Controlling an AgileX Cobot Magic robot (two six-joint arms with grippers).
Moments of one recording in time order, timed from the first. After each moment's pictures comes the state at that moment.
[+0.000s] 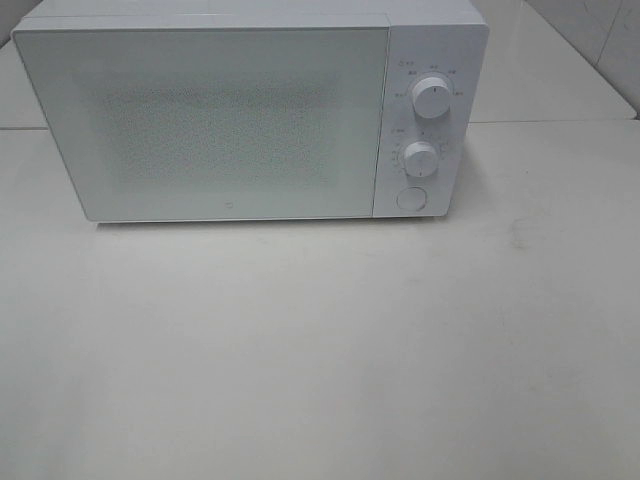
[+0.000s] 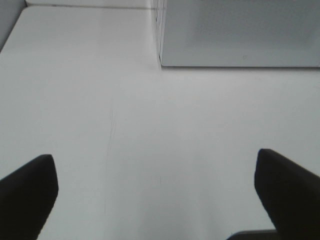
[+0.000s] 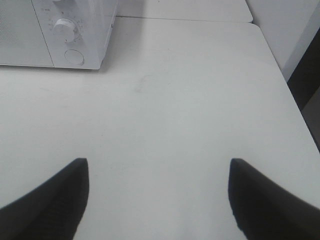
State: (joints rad) left arm 0.00 0.01 -0.52 -0.09 1.08 0.03; right arm 0.00 0.00 -0.50 -0.02 0.99 0.04
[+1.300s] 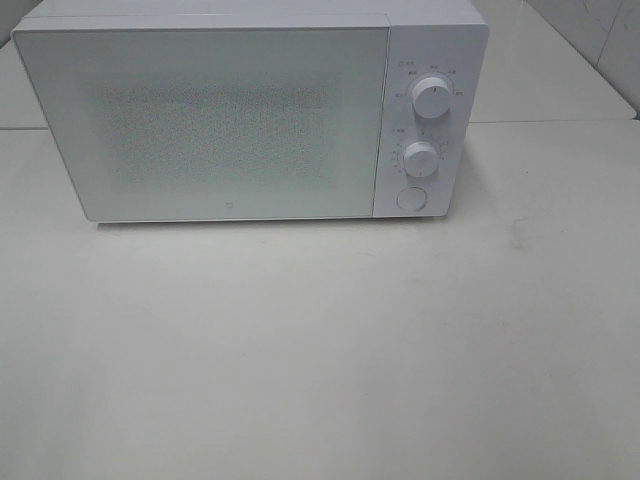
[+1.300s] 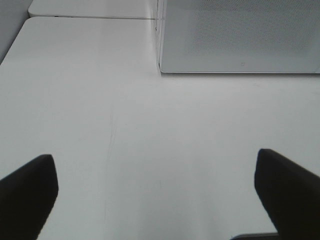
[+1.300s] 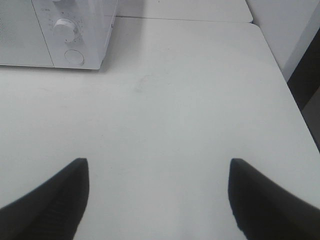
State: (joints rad) left arm 0.00 0.00 -0.52 -0.09 1.08 0.03; right arm 0.00 0.00 -0.50 -0.02 0.99 0.04
